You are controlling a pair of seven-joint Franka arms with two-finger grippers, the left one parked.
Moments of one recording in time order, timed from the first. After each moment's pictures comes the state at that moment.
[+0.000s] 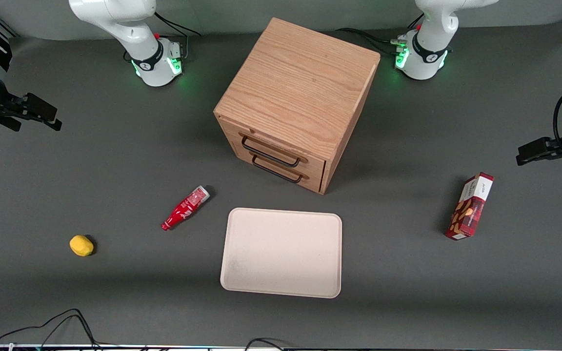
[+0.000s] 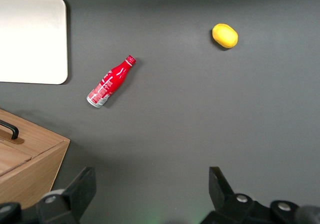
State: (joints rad) arm 0.03 -0.11 -0.02 -1.66 0.02 1.54 0.06
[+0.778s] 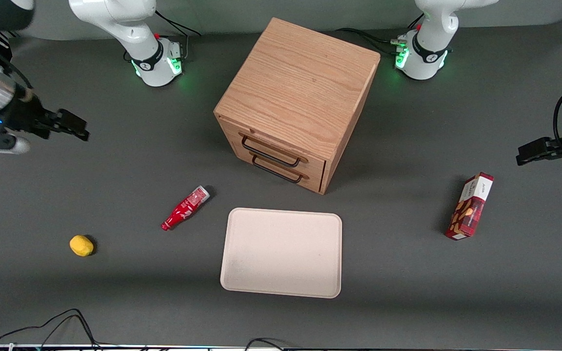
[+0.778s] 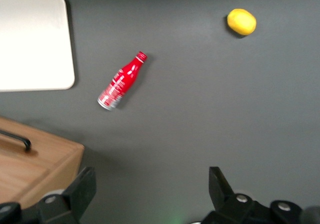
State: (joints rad) arm 0.04 0.00 0.10 -1.64 0.02 1.58 0.30
